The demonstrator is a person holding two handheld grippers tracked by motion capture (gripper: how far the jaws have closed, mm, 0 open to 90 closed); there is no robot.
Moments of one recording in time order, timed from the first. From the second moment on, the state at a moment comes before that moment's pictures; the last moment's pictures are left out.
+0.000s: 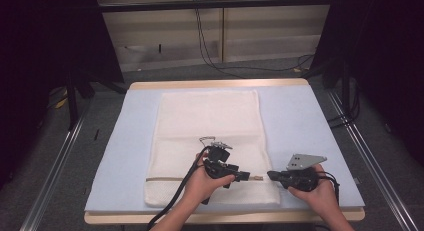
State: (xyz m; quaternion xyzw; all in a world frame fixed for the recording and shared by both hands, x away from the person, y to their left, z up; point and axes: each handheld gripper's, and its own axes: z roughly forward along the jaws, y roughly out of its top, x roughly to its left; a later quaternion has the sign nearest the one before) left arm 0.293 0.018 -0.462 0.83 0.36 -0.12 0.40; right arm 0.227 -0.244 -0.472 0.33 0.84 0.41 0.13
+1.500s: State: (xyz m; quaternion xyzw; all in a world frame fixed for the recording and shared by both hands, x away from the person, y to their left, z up) left arm 0.295 -0.034 -0.478 0.80 0.45 -0.20 0.35; right arm 0.226 -0.239 -0.482 0.33 0.85 0.39 0.13
